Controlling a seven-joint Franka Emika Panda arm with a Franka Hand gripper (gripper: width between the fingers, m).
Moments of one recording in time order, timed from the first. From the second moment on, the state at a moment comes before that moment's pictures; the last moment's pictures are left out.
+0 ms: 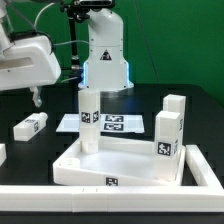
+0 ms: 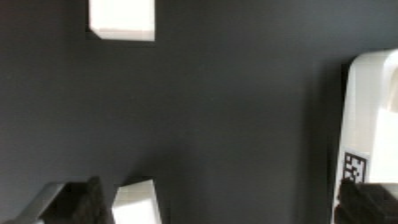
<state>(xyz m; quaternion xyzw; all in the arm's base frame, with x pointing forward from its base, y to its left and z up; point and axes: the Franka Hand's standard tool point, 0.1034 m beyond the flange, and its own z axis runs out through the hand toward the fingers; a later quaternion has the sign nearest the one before) 0.485 -0.182 0.090 -0.98 0.09 0.12 0.10</state>
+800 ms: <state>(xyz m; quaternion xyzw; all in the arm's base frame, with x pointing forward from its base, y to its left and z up) 0.453 -0.201 0.058 -0.92 0.09 0.36 0.13</state>
